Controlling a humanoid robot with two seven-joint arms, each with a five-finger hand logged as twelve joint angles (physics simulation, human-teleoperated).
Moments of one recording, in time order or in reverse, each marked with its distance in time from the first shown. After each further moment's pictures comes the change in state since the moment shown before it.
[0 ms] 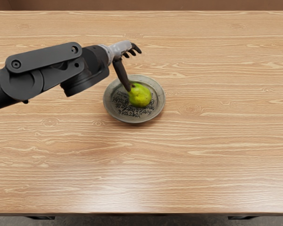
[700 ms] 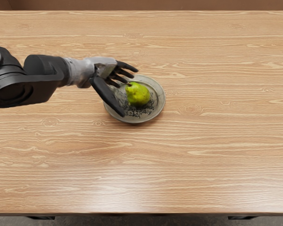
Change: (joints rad) left arm 0.101 0.424 -0.173 -0.488 -0.569 -0.087 0.000; right arm 0.000 0.000 -0.001 0.002 -0.001 0.001 0.000
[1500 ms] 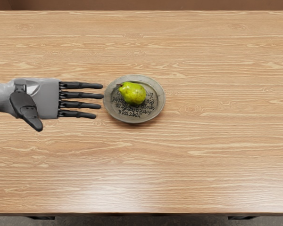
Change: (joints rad) left arm 0.438 0.428 -0.236 0.073 -0.801 -0.642 0.000; right arm 0.006 0.000 0.001 0.002 0.000 0.001 0.000
